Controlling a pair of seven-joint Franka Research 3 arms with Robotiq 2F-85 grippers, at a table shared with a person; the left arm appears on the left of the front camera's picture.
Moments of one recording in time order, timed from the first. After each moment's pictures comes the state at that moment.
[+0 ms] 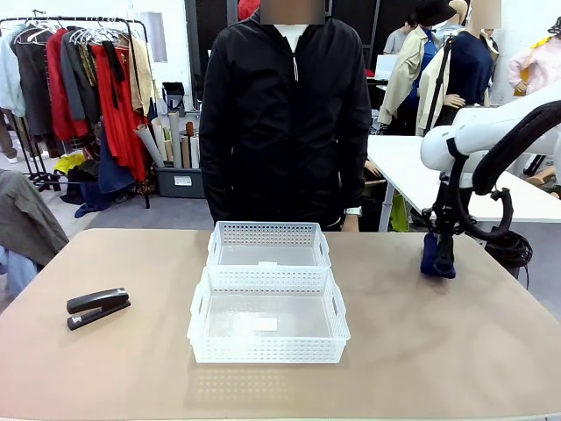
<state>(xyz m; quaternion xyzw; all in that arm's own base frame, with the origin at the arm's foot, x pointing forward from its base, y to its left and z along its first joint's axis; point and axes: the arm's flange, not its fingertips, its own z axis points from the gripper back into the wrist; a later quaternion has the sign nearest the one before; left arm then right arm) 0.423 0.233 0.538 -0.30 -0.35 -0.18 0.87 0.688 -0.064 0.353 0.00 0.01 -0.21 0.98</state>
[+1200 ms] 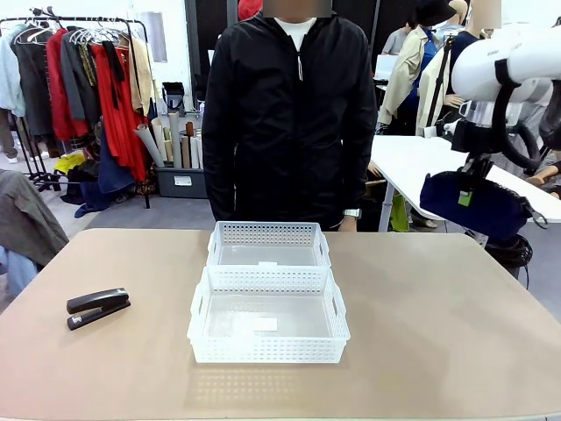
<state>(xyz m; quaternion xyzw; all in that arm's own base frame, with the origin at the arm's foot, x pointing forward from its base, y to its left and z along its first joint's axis) 0.423 0.233 0.538 -0.30 -0.35 -0.18 0.87 0.602 -0.040 0.513 0.01 0.00 0.33 0.94</state>
